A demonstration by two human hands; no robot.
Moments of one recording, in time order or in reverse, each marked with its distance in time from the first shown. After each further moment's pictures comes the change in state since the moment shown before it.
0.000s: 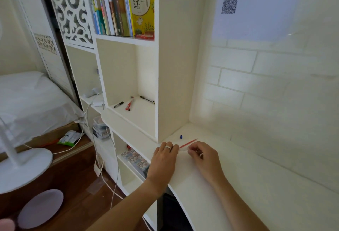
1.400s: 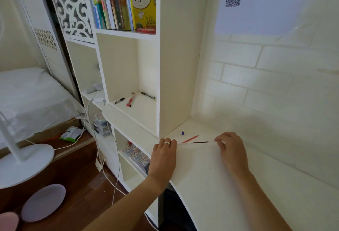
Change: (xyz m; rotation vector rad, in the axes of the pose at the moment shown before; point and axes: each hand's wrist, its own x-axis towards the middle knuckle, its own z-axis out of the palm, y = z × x) left_hand 0.001 0.001 0.001 0.046 -0.004 -0.093; right_hand 0.016 0.043 -0.050 -0.333 0.187 0.045
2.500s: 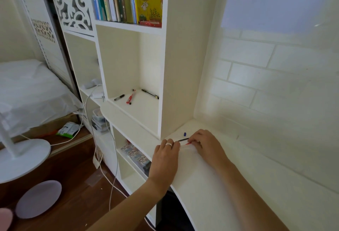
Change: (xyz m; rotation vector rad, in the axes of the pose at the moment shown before) left_hand 0.003 -0.001 -0.001 -0.068 0.038 0.009; right_hand 0.028 -0.044 0.050 -0.003 -0.334 -0.306
